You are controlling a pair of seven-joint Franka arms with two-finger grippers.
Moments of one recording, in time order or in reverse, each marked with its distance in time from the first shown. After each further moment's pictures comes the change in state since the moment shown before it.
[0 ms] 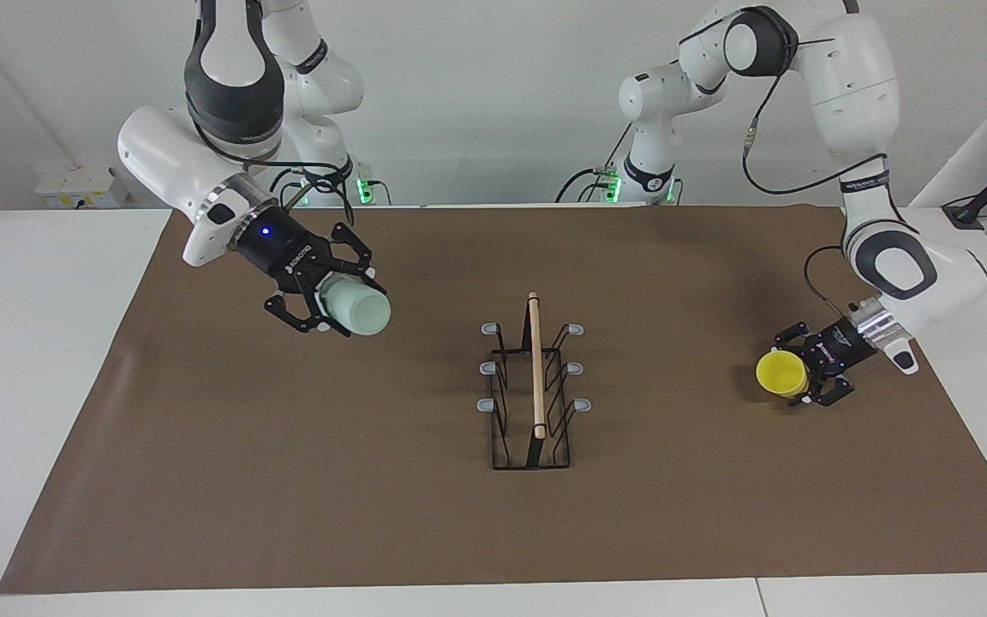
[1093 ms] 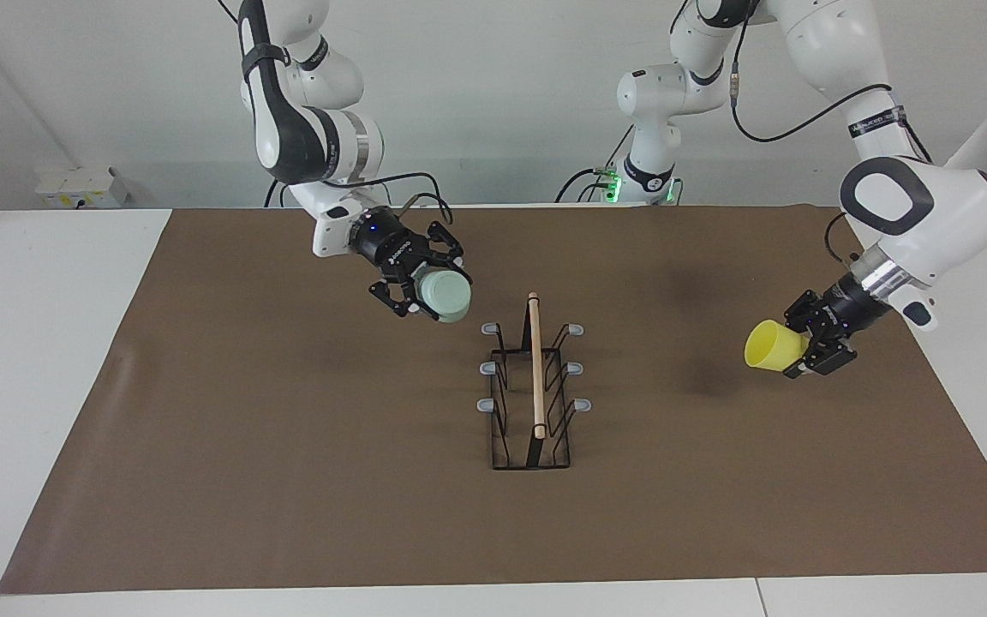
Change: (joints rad) left arm -0.296 -0.298 0.001 0.013 0.515 0.010 -0.137; right arm 0.258 0.106 0.008 -0.154 1.000 -0.052 -0.923
